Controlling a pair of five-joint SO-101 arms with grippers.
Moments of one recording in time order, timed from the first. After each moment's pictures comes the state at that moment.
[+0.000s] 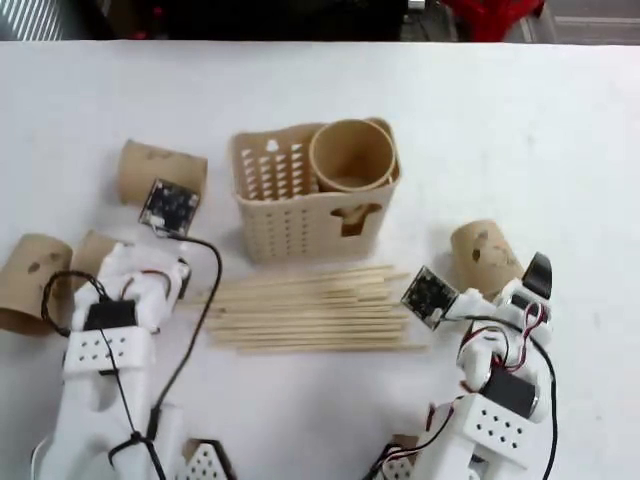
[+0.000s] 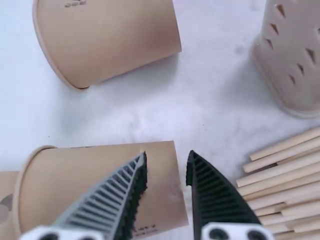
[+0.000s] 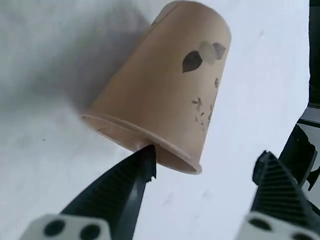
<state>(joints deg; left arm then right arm) -13.4 -45.8 72.4 37.8 -26.0 23.1 -78.9 87.8 39.2 86.3</state>
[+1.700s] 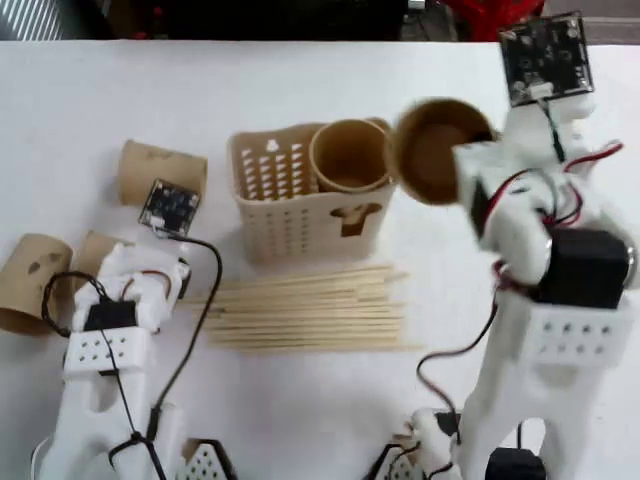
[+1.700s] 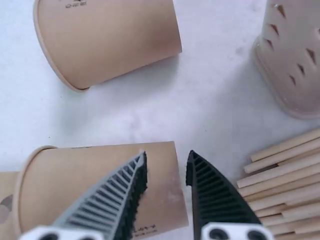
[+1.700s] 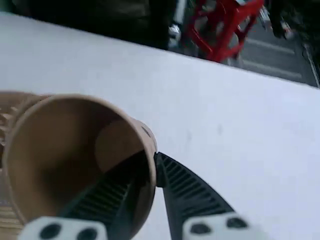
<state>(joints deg) -13.4 -45.8 72.6 37.2 -26.0 -1.8 -28.2 -18.7 87.6 15.3</state>
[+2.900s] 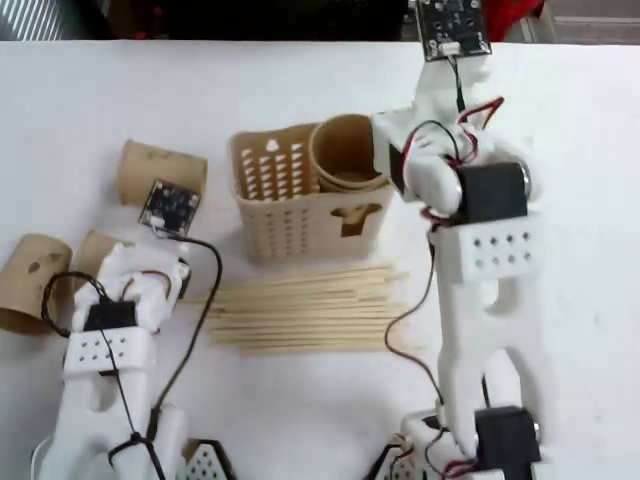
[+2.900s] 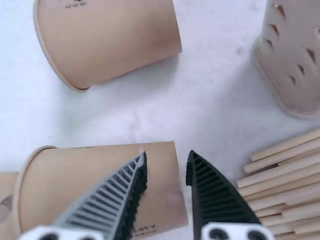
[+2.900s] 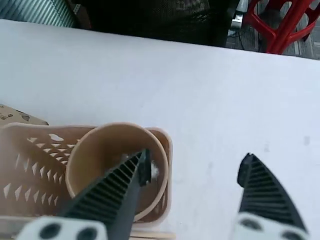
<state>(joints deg) -13.4 -45.8 72.7 37.2 -26.0 -12.7 -18.2 -11.9 75.8 2.0</state>
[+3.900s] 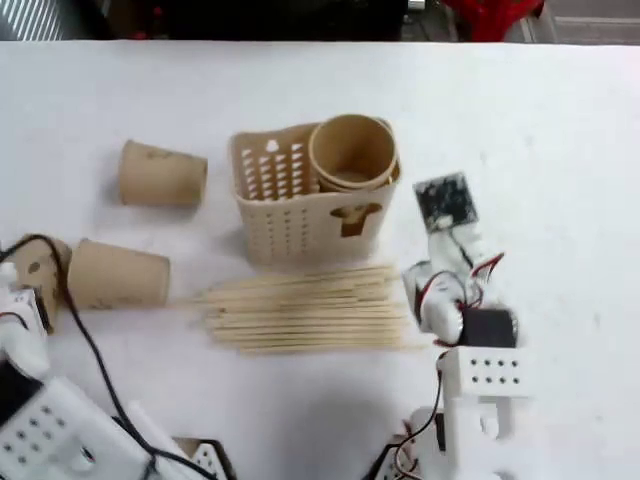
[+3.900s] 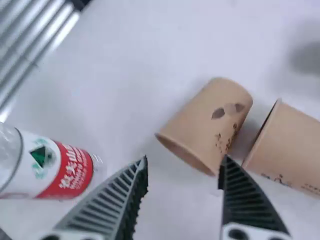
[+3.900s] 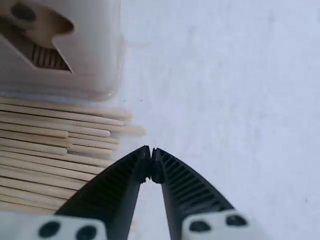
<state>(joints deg) -57.5 -63.3 51.3 68.2 -27.4 -2.1 -56.7 63.6 53.6 18.7</state>
